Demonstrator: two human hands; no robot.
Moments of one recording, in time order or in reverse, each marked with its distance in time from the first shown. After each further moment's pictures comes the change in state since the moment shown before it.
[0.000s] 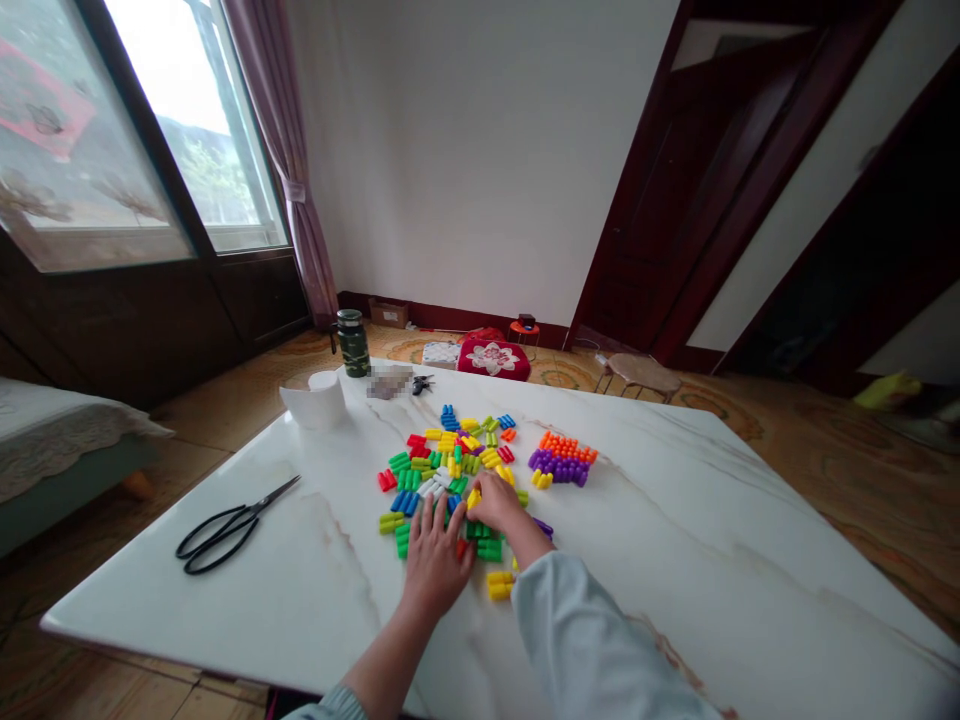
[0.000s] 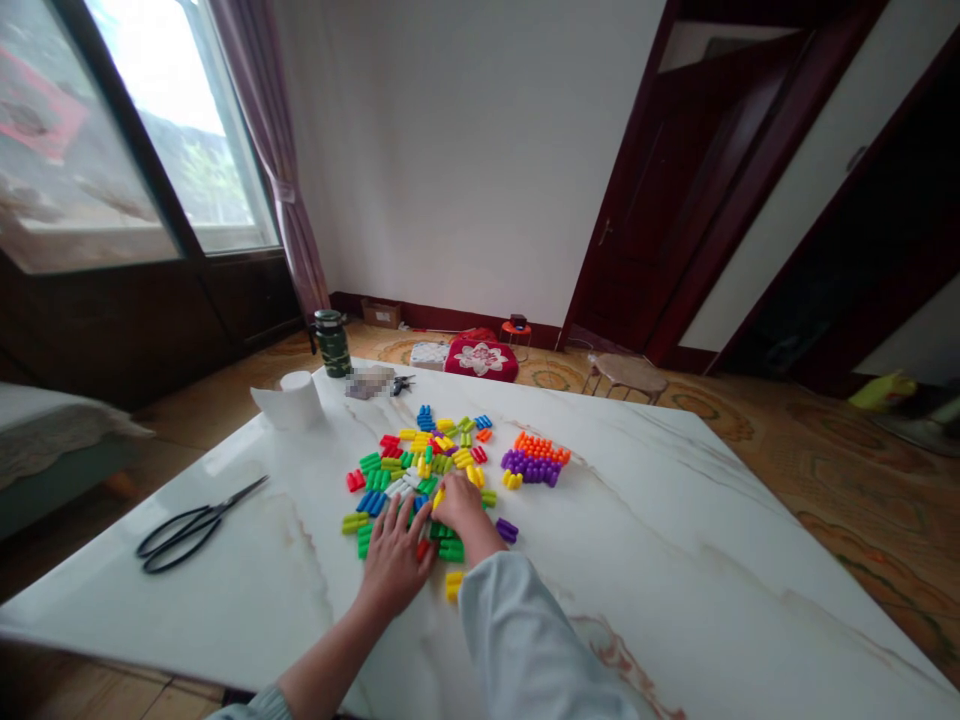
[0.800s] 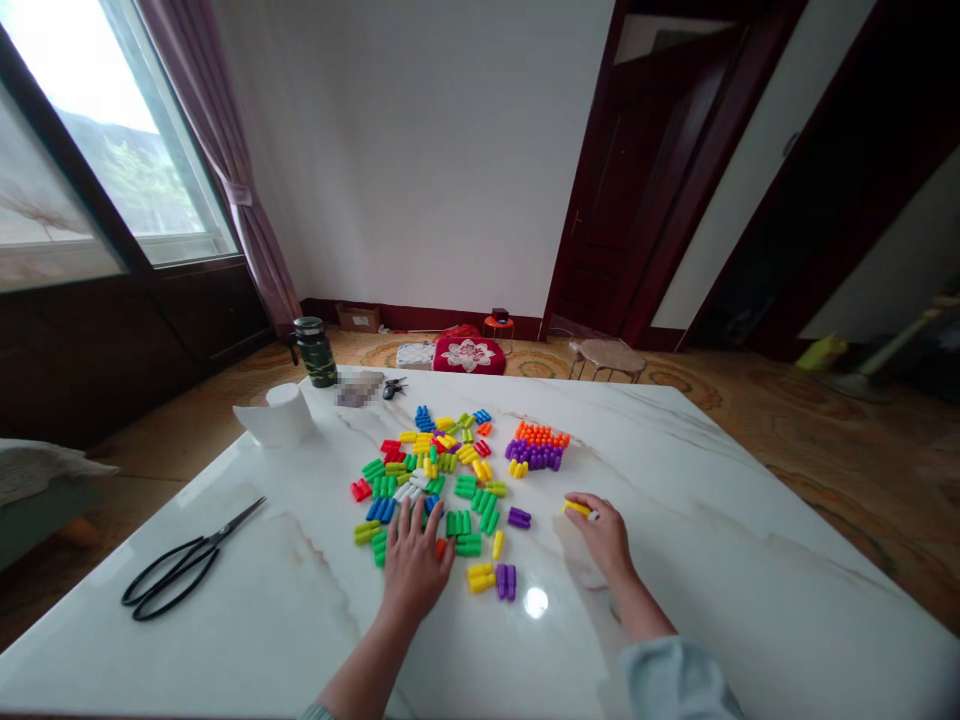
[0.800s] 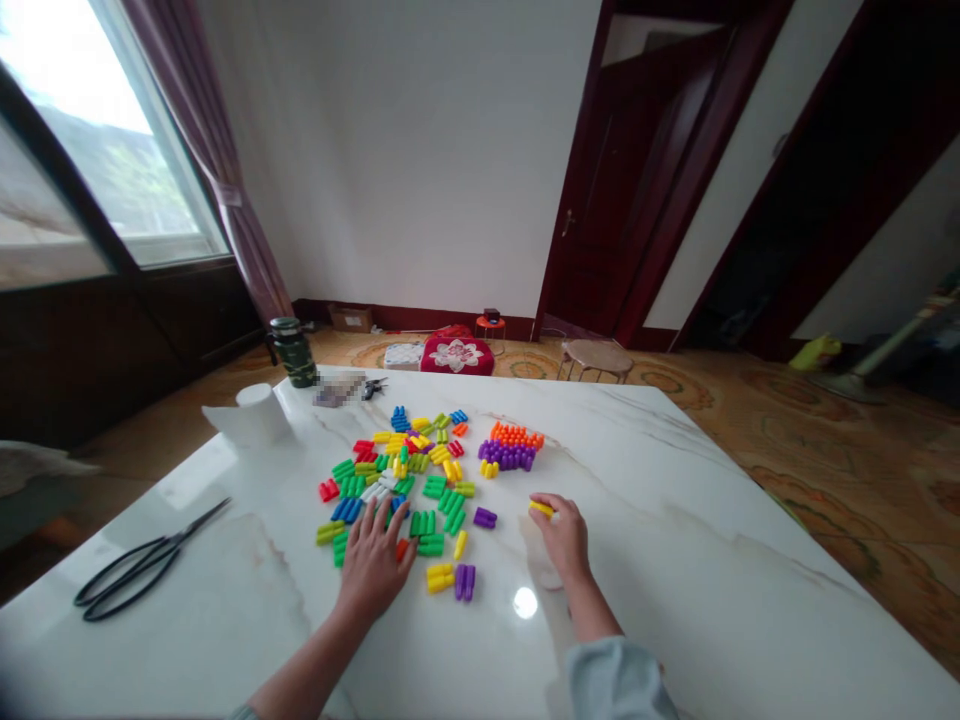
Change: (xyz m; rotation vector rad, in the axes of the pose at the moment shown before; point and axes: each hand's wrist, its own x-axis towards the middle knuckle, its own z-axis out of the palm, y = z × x) left_hand 0.002 -0.003 0.000 0.064 -0.024 0.034; right_hand -0.100 0.183 -0.023 0.736 0.635 0.223
